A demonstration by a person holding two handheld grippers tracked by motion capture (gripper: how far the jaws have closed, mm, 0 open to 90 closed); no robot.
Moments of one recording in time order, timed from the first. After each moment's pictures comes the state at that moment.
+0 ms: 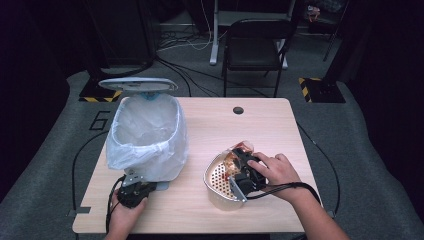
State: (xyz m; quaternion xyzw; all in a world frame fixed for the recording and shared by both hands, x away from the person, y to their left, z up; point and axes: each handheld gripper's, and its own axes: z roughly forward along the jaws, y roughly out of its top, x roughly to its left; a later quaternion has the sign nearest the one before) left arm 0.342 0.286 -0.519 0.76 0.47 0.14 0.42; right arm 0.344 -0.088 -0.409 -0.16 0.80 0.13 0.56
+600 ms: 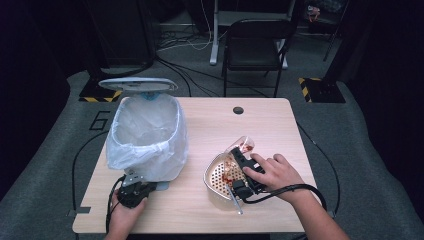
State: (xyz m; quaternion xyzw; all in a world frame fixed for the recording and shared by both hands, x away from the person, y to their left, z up) left arm 0.342 0.286 -0.519 0.76 0.47 0.14 0.42; right arm 0.336 -0.082 -0.415 -0.26 0.74 0.02 0.62
